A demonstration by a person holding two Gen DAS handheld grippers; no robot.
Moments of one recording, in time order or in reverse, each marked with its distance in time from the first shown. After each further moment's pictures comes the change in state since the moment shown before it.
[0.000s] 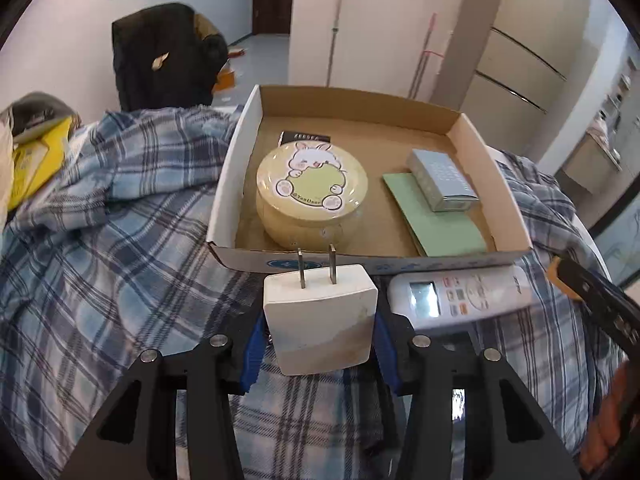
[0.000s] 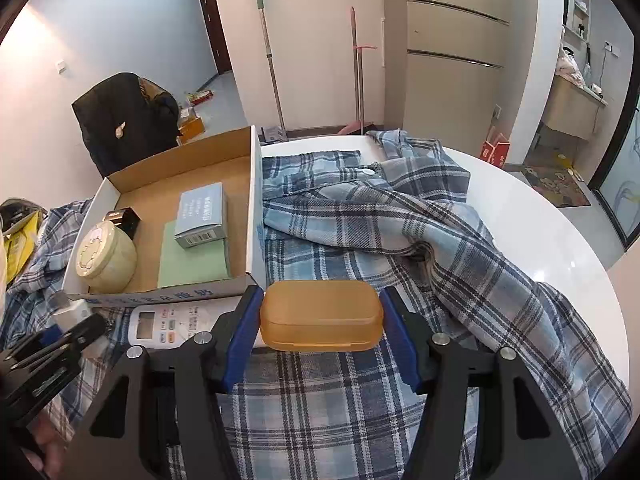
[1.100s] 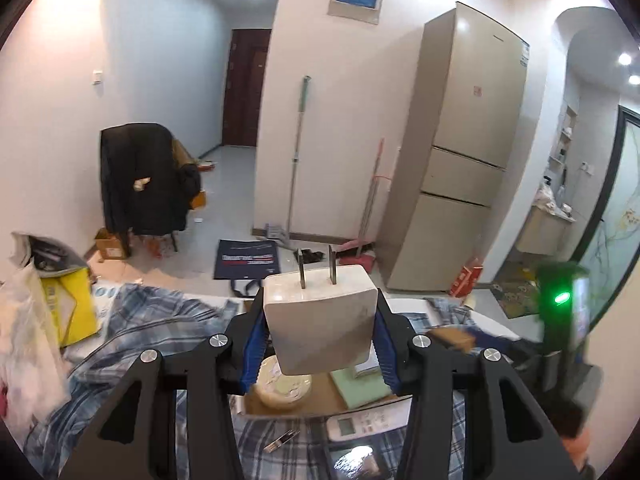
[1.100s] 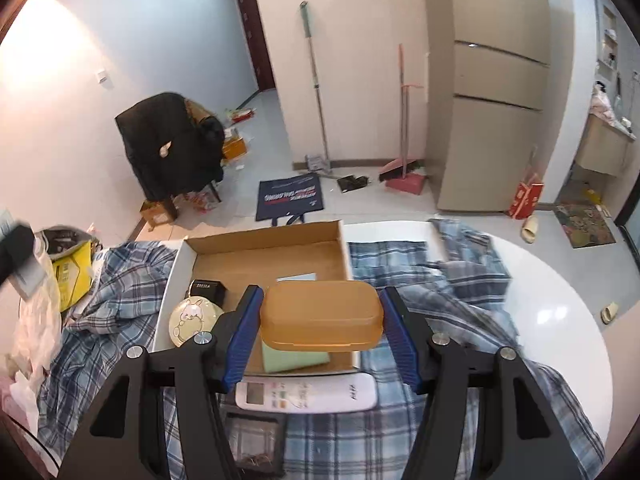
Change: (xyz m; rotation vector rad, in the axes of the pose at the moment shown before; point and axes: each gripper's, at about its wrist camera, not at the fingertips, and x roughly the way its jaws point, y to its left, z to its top) left arm -0.162 -0.010 0.094 0.052 -0.411 -0.150; right arm -0.050 0.066 0.080 -0.079 -0.062 0.131
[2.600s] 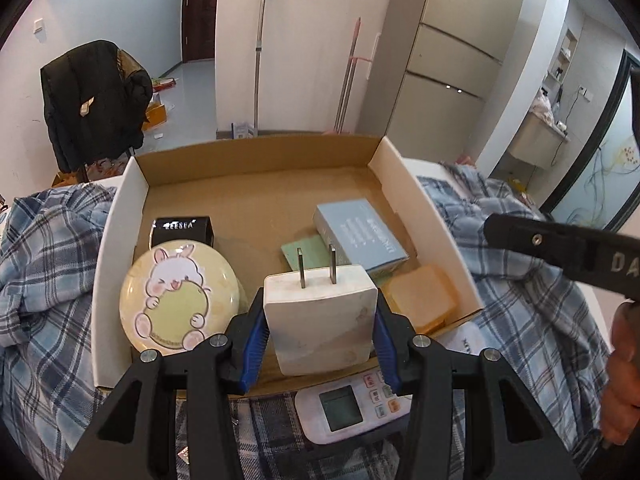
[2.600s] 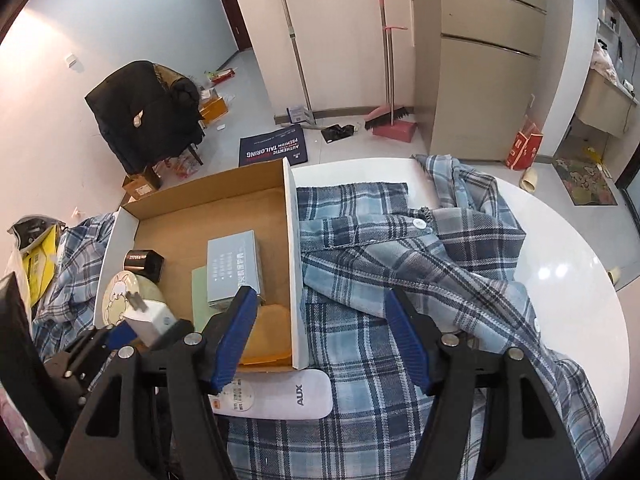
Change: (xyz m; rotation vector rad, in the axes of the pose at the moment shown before) left arm 0.175 -0.021 -0.121 0.069 0.366 -0.056; right arm 0.066 -0.056 -0.016 0.075 0.173 -0.017
